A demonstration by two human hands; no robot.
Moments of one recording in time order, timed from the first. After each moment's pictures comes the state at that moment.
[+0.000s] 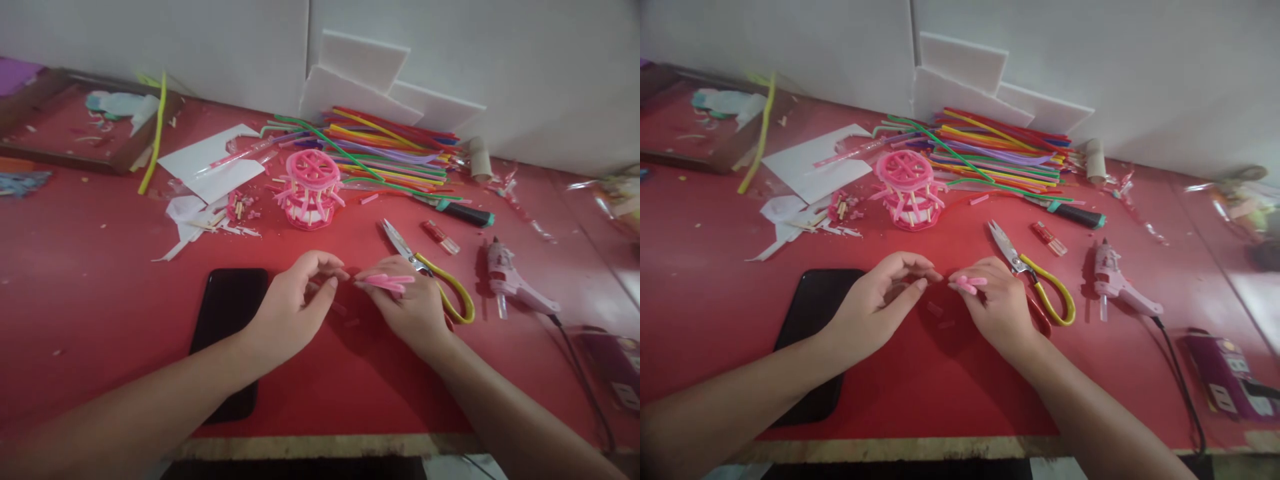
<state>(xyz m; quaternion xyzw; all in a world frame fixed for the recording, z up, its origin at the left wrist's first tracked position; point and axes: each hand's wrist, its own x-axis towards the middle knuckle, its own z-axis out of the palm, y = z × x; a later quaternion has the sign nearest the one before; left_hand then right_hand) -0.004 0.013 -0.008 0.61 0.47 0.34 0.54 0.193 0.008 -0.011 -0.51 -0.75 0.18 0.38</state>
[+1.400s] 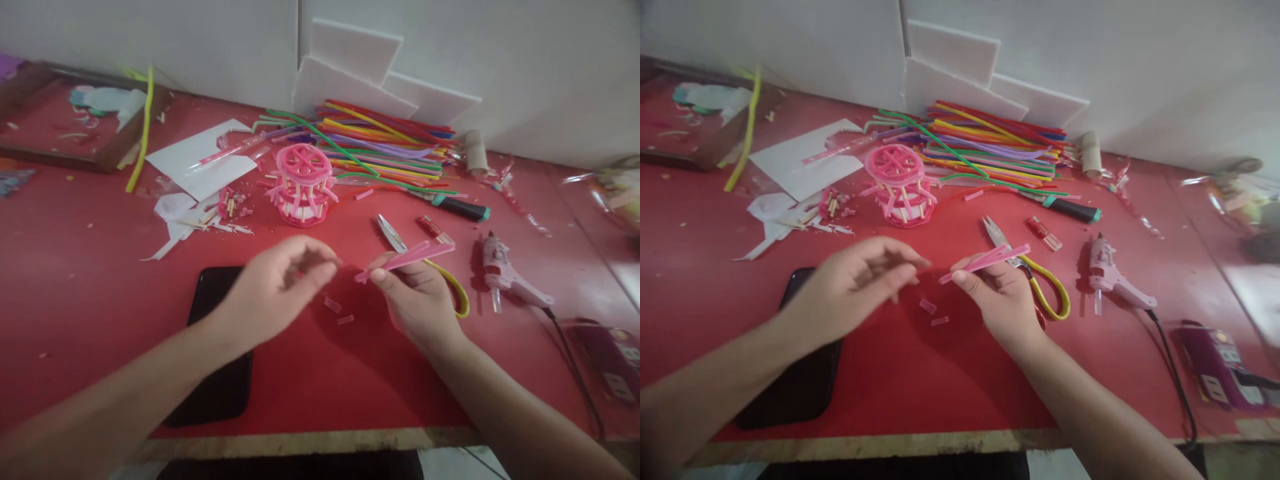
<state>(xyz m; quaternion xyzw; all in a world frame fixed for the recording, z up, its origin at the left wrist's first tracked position) -0.018 0.029 0.022 0.68 0.47 0.30 0.47 0.195 0.002 -0.017 -0.50 -0.48 0.49 0.54</state>
